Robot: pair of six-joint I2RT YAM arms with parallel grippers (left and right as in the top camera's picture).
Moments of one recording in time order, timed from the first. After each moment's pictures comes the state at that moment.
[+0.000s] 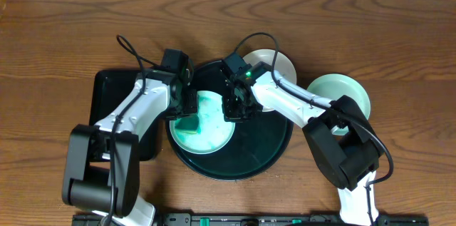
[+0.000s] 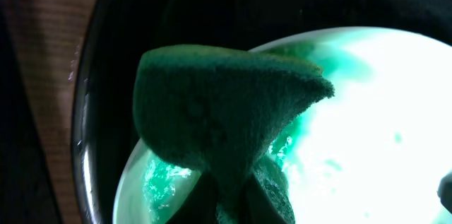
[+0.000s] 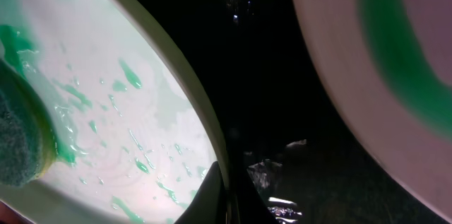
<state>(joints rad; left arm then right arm) -0.21 1.75 1.03 -0.74 0.10 -0.29 0.69 2.10 1.46 -0.82 -0.29 0.59</state>
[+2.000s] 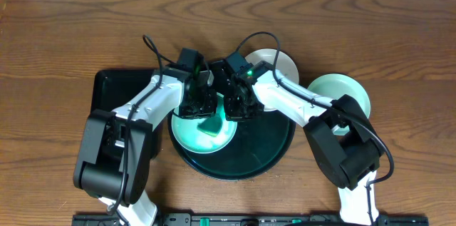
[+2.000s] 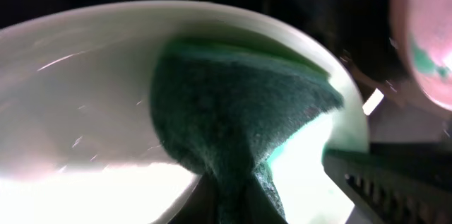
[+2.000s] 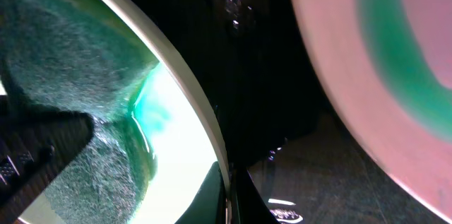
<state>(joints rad) -0.28 1.83 1.07 -0.70 0.32 -0.31 0.68 2.10 1.46 -0.83 -0.28 0.59</state>
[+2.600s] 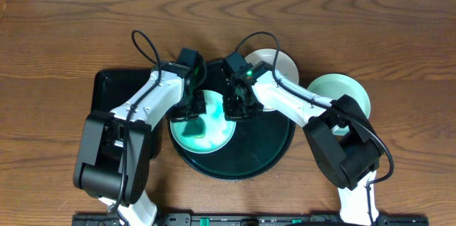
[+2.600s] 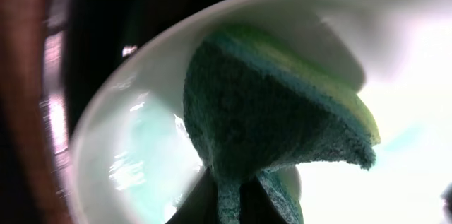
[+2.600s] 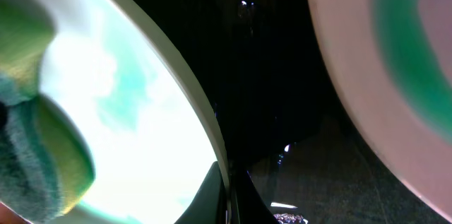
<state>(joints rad) -0.28 1.83 1.12 -0.91 0.03 -0.46 0.68 2.10 1.46 -0.82 -0.28 0.59</state>
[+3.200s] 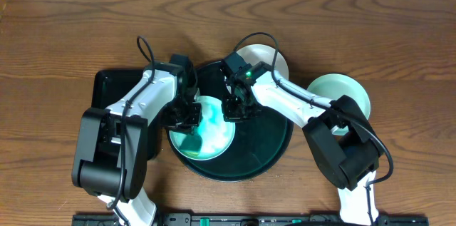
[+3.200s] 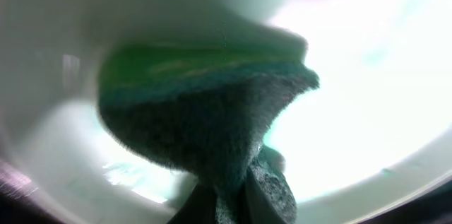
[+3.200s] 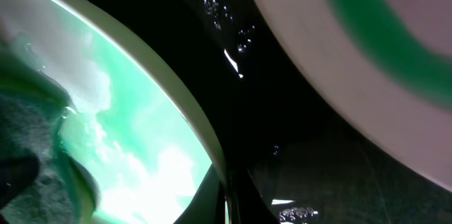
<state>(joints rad) -0.23 1.84 1.11 -1.03 0.24 -0.11 0.69 2.10 1.46 -0.82 -0.30 0.58</state>
